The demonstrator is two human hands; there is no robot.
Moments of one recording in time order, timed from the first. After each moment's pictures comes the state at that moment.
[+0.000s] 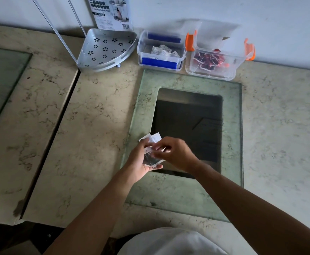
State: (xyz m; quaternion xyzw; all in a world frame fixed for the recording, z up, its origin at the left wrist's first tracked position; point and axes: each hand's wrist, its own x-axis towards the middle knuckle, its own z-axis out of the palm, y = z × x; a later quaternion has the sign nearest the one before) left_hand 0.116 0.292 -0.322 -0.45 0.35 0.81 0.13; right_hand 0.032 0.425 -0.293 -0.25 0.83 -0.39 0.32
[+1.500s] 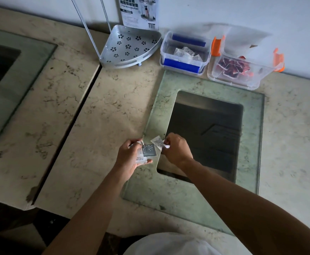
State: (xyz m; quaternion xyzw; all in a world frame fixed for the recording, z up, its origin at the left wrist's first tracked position) left_hand 0.150 0.231 -0.334 -0.50 0.42 0.76 -0.04; right_hand 0.032 0.364 -0.328 -0.21 0.91 -0.24 0.27
